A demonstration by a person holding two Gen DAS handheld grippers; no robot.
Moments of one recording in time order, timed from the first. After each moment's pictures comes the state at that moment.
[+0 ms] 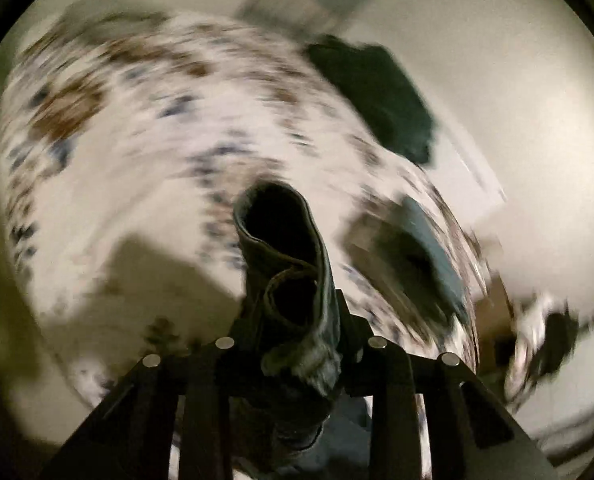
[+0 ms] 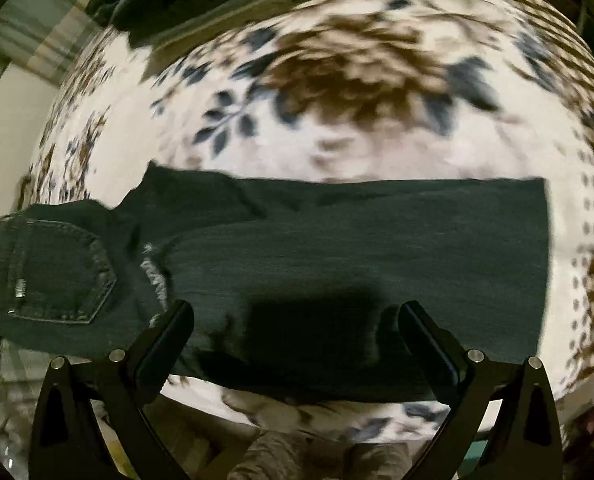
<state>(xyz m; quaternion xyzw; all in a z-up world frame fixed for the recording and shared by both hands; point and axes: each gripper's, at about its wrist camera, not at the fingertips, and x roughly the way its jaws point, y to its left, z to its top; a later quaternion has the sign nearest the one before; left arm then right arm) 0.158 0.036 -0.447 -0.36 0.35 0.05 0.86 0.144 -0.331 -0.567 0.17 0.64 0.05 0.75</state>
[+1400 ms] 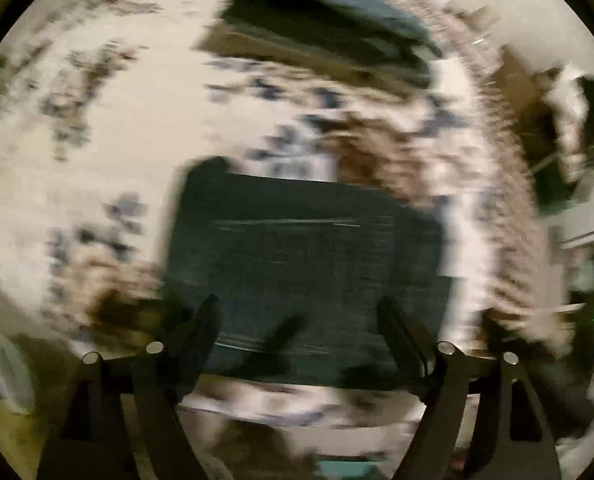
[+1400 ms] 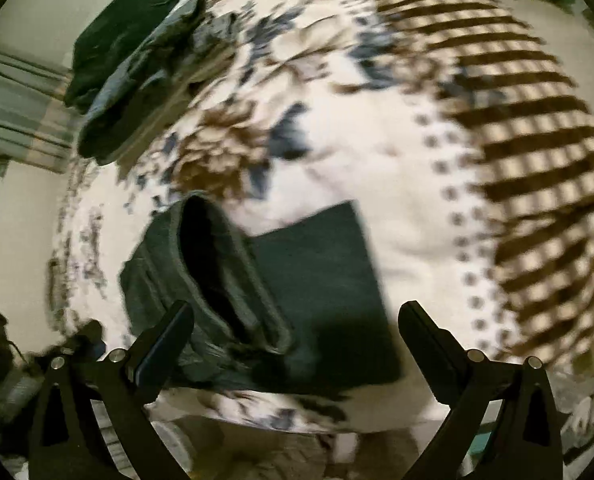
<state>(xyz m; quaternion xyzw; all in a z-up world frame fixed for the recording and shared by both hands) 0.207 -0.166 -0.486 -0.10 0.61 -0.01 0.78 0.116 -0.474 -0.550 0.29 0.59 0.02 0.75</state>
